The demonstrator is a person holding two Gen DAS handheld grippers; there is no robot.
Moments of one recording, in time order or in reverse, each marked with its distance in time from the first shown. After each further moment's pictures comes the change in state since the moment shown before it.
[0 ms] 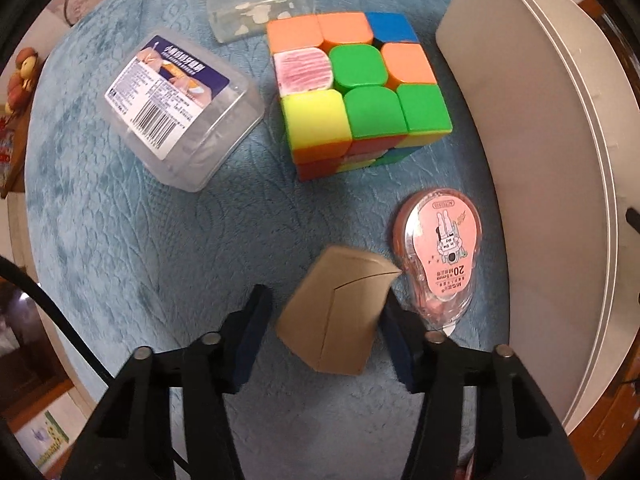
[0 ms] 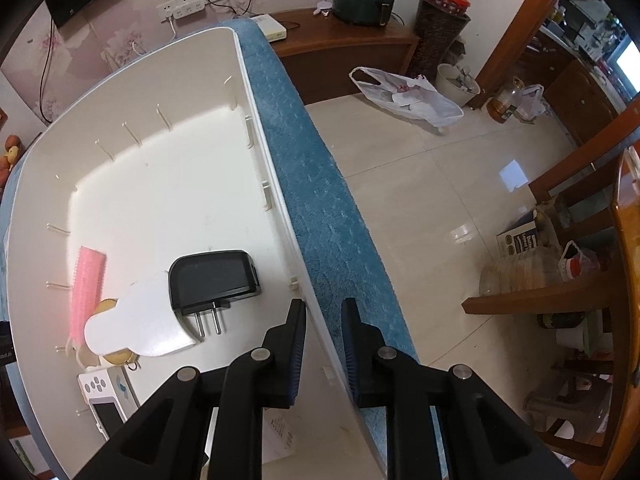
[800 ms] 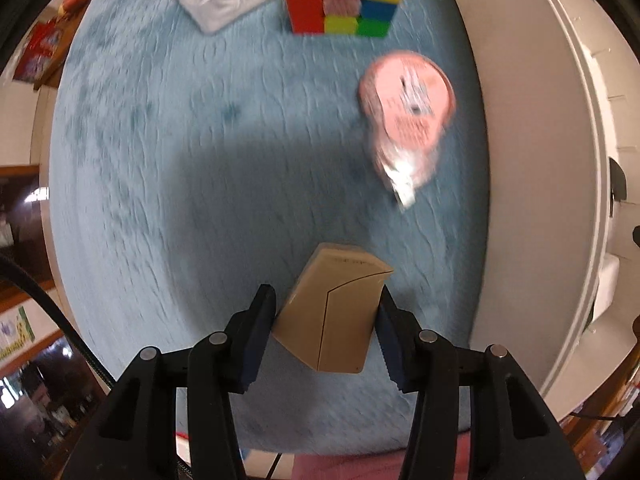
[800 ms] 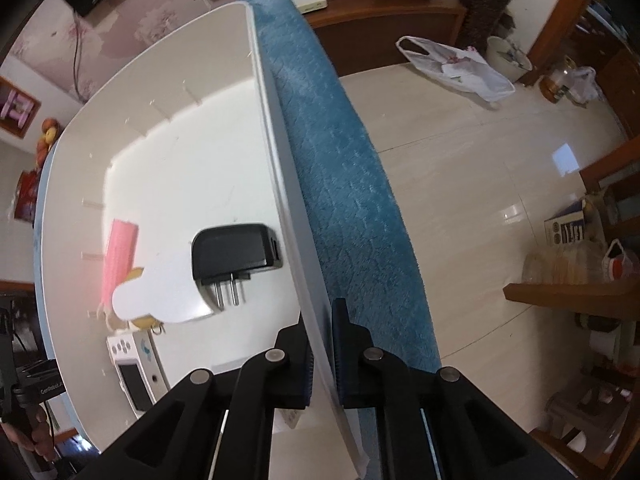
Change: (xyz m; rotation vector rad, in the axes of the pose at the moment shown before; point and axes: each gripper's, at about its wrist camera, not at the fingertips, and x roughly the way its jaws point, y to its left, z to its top) left arm 0.008 -0.049 -0.085 -0.277 0.115 0.052; right arm 0.013 -0.021 0.008 -0.074 0.138 0.194
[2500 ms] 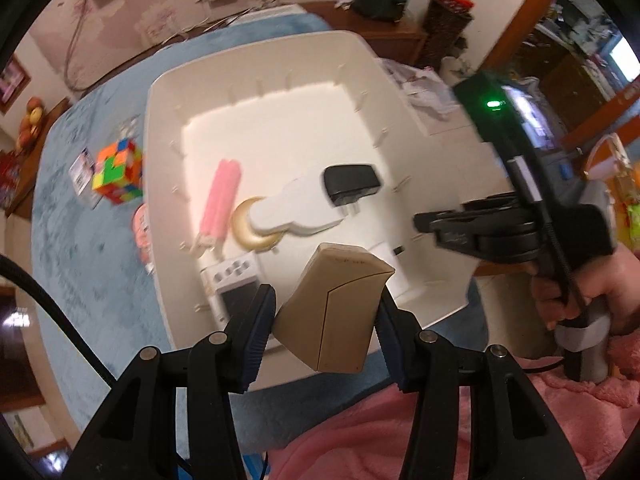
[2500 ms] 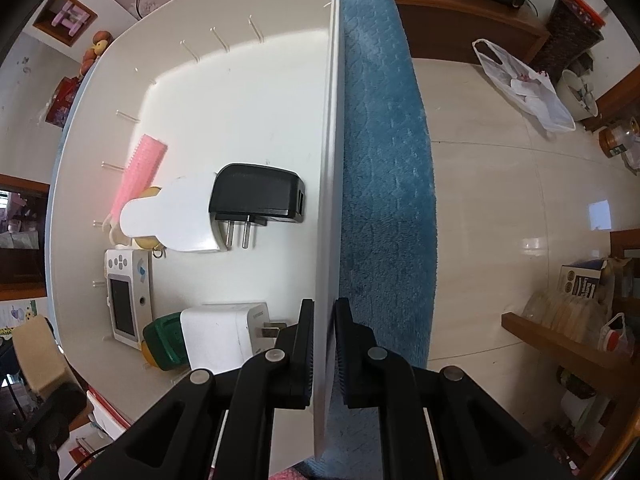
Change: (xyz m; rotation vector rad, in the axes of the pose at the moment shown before) left arm -0.134 -0.173 -0.071 0.324 -0.406 -0.153; right arm 0.006 0.007 -0.002 -0.270 0.123 0.063
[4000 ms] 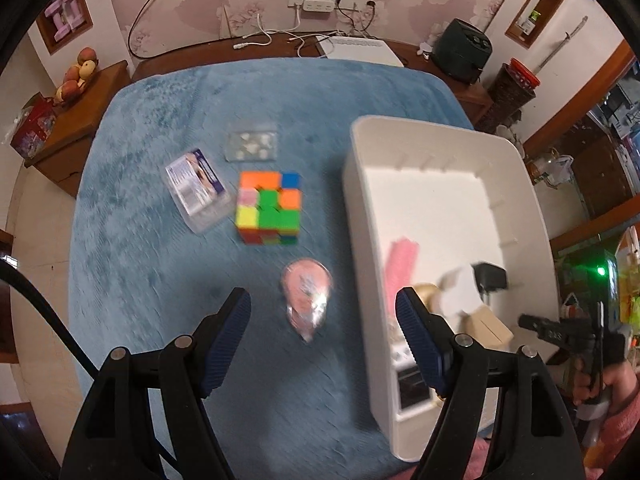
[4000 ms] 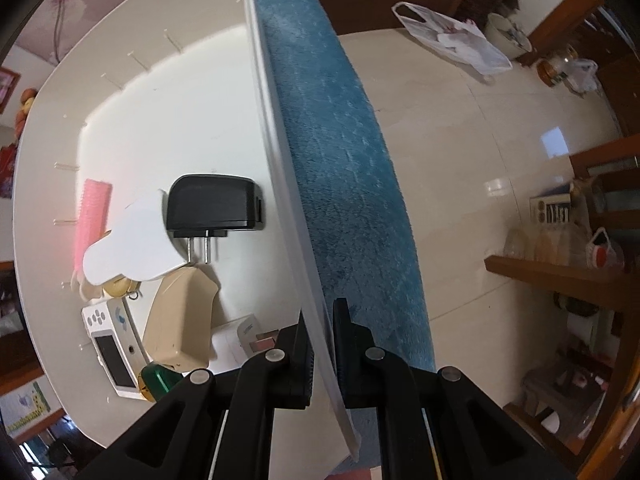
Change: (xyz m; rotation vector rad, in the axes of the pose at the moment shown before) left arm -0.011 0.192 0.039 -0.232 -0.090 0.033; right arm 0.007 0.002 0.002 0.302 0.049 -0.136
